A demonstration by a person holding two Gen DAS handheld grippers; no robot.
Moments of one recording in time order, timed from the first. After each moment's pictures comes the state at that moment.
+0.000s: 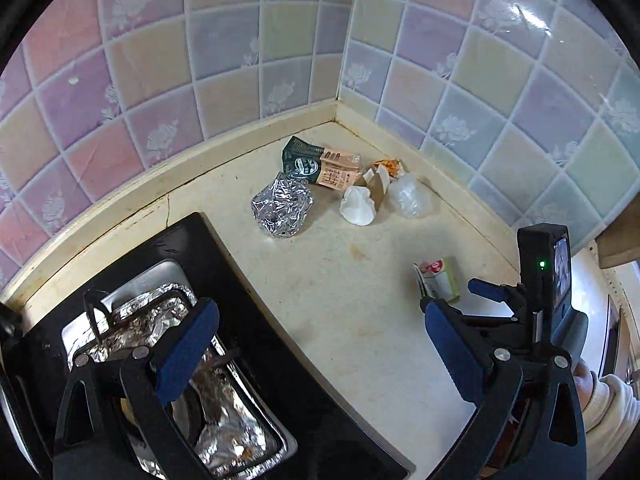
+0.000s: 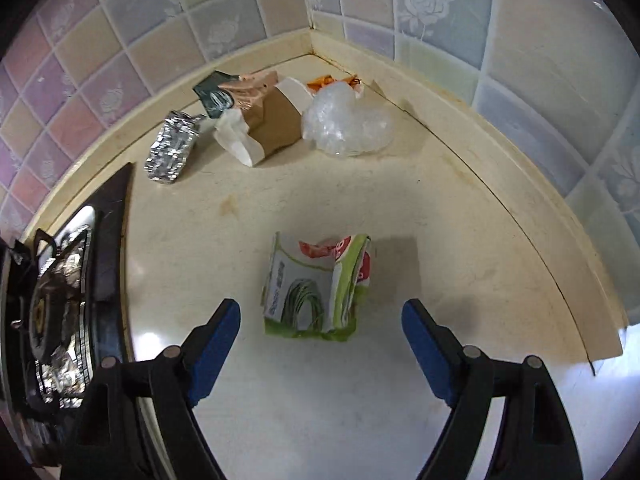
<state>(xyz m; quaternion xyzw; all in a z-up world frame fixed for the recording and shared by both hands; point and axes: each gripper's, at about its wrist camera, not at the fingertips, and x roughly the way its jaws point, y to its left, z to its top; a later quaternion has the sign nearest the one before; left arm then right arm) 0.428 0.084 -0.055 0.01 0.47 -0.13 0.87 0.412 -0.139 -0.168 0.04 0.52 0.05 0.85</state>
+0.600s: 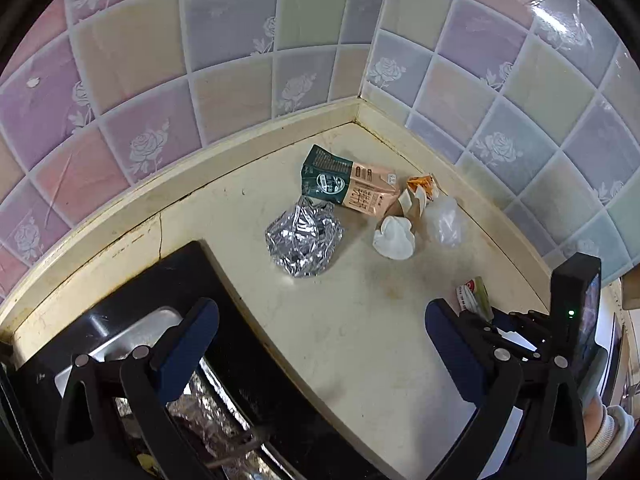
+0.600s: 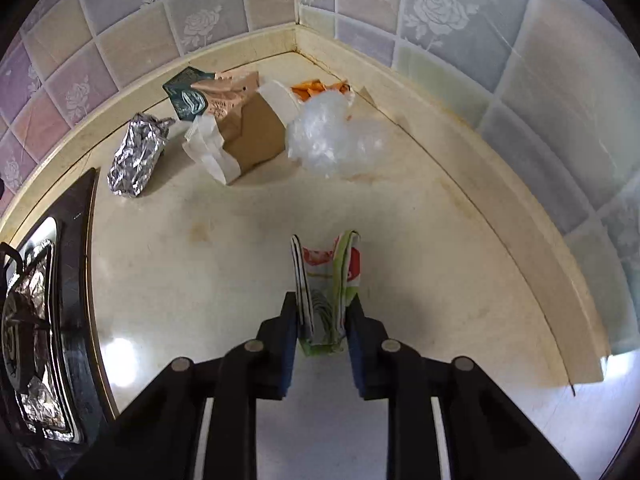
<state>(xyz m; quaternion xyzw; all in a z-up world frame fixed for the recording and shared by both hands) 0.505 0.096 -0.076 0.00 0.49 -0.13 0.86 0.444 -0.129 -0.164 0.01 0.53 0.00 0.85</state>
